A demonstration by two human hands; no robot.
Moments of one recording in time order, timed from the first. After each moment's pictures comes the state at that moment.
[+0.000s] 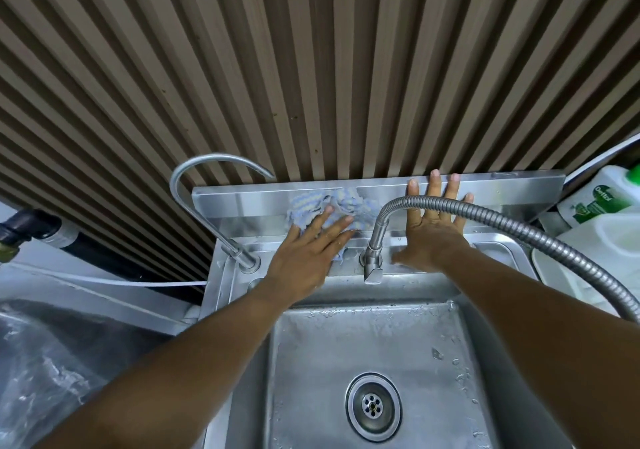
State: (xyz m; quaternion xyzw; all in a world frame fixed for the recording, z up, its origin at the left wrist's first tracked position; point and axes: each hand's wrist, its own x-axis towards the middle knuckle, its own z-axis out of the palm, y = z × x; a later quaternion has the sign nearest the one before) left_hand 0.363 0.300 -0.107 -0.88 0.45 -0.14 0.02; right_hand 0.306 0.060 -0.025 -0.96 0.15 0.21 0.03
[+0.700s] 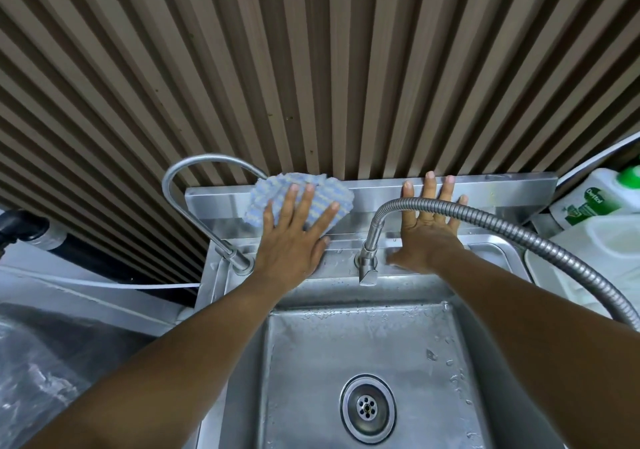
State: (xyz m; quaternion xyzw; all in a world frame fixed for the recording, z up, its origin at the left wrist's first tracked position) left_hand 0.375 0.297 -0.095 -0.92 0.34 -0.21 -0.01; right_hand 0.306 0.060 -0.027 -0.96 0.15 0.21 0.03
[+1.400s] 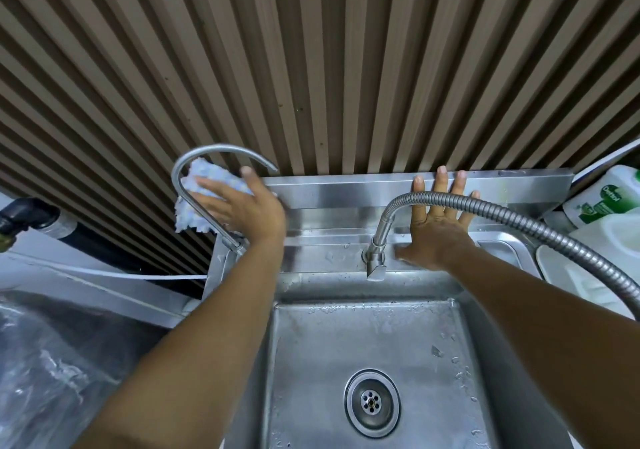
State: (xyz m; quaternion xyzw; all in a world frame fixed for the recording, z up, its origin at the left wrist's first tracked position) left_hand 0.412 0.292 -0.043 -0.80 -0.26 -0.19 -0.51; right_hand 0.304 0.059 -0.028 -0.97 0.15 0.20 0.05
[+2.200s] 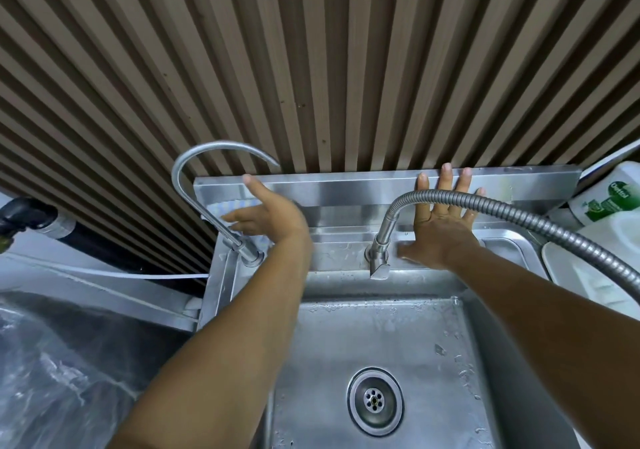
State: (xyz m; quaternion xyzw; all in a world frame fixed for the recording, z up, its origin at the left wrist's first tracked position) left_hand 0.403 0.260 -0.041 -0.57 -0.39 -0.10 -0.72; right_hand 0.305 0.058 -0.034 -0.97 0.14 0.18 0.06
